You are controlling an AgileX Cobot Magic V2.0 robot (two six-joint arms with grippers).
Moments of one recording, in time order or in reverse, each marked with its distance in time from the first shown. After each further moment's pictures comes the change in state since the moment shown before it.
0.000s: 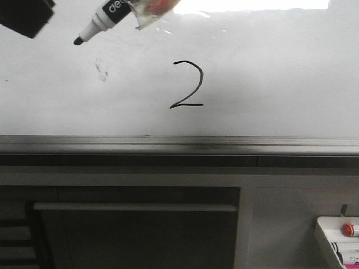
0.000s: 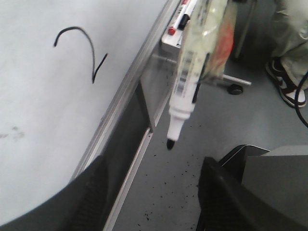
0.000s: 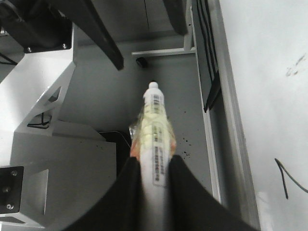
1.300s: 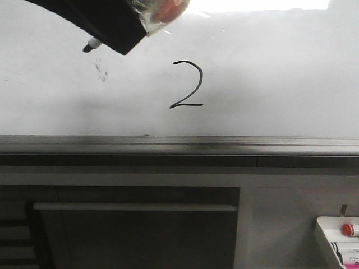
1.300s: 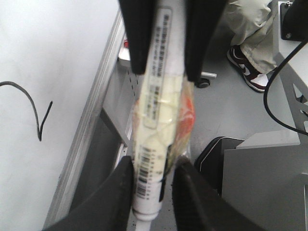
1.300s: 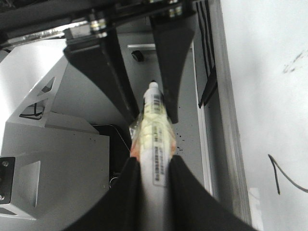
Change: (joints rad) left arm -0.138 0.189 -0.115 -0.028 -0.006 0.040; right arm 0.004 0.000 0.000 -0.026 0.000 -0.022
